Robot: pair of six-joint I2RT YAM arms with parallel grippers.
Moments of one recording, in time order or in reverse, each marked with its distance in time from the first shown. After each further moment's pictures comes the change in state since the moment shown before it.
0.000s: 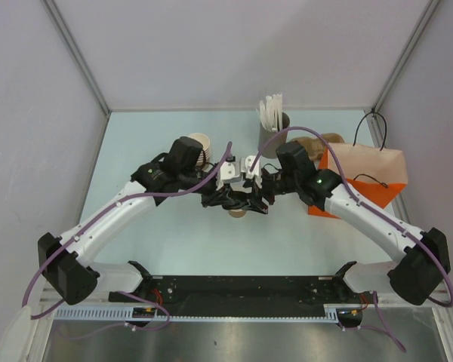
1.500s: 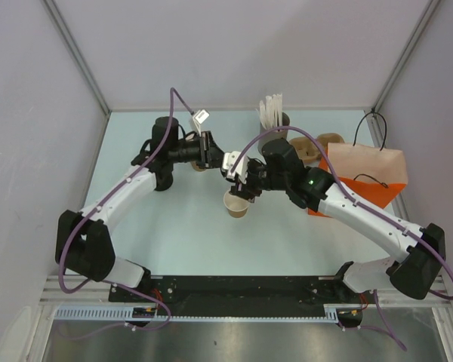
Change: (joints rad) left arm 0.303 0.175 -0.075 0.618 0.188 -1.136; right arm 0.135 0.020 0.136 0.034 0.337 -0.028
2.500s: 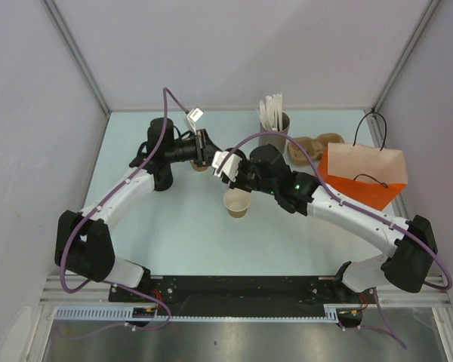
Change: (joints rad) left arm 0.028 -0.012 -0.049 0.127 0.016 -0.074; right arm 0.064 0.059 -0.029 0.157 0.294 -0.006
